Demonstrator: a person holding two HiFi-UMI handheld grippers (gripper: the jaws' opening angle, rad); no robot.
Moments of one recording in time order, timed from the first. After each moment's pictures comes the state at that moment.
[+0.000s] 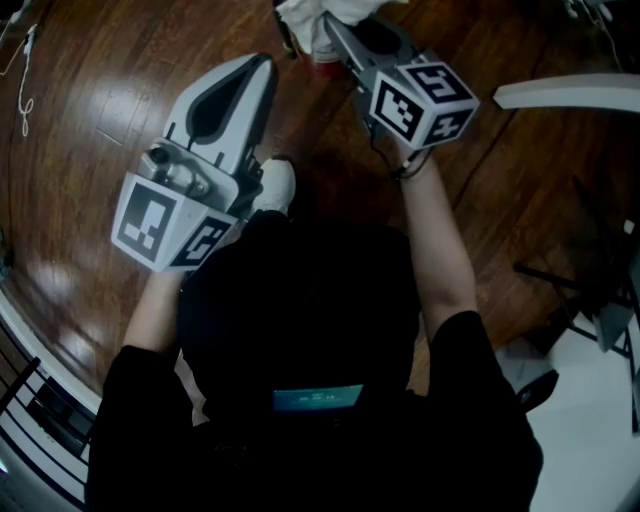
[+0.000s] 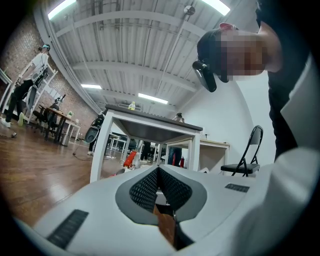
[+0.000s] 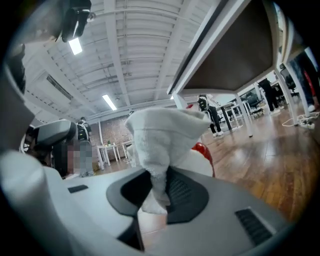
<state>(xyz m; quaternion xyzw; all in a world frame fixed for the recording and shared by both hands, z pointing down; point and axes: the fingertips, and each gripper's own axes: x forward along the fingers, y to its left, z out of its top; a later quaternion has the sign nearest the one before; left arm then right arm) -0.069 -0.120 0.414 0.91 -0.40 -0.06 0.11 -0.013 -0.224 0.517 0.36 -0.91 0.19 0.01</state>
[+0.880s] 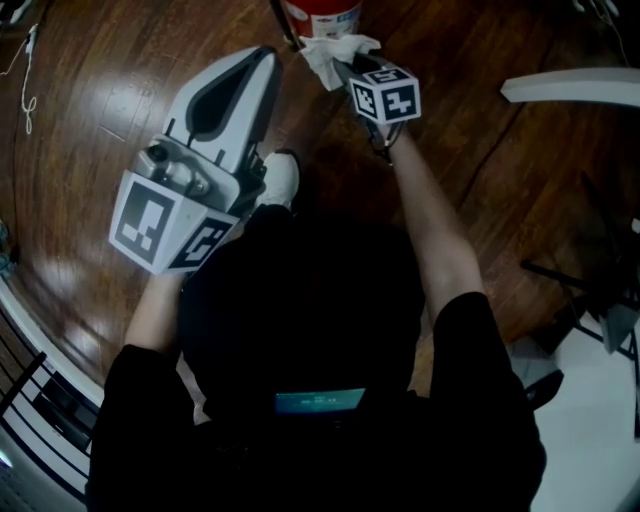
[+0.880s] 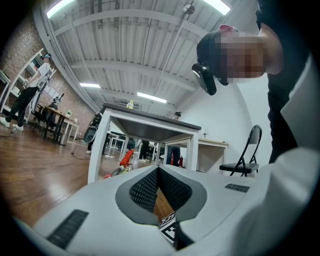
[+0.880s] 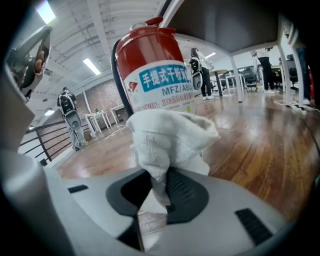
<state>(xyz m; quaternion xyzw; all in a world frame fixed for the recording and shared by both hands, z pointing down) -0.058 -0.121 0.416 0.91 -0.40 -0.05 0.11 0.001 -0.218 0.751 0.37 -0.86 0.27 0.22</state>
